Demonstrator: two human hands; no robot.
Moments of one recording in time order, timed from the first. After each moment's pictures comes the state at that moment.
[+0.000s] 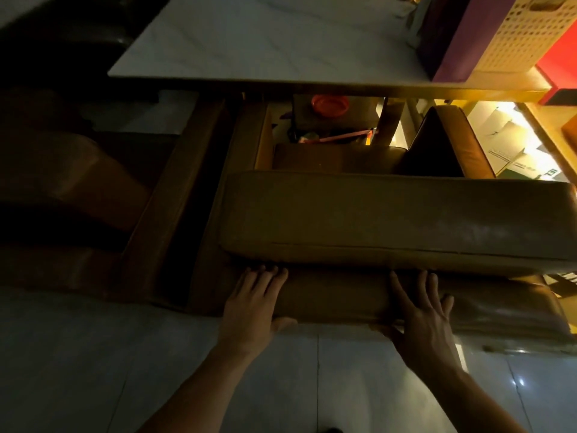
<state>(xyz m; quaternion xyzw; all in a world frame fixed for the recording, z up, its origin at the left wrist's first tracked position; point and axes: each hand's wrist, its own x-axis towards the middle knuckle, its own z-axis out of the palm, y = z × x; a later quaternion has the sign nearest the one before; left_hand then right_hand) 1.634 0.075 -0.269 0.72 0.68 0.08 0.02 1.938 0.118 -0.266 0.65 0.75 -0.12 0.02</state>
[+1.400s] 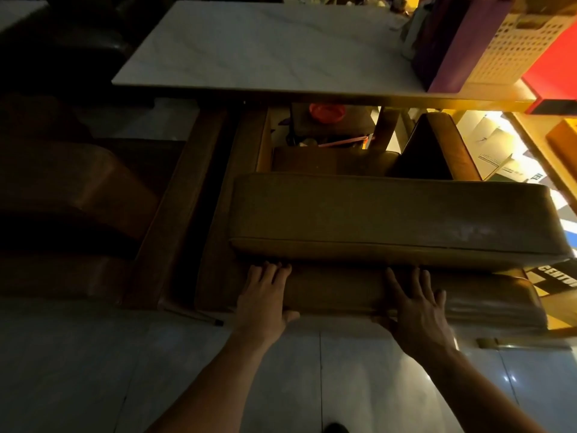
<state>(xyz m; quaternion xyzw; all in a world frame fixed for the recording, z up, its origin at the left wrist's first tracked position) 1.617 0.093 -0.256 0.69 0.71 0.05 0.12 1.902 0.124 -0.237 0.65 0.74 -0.10 0.14</state>
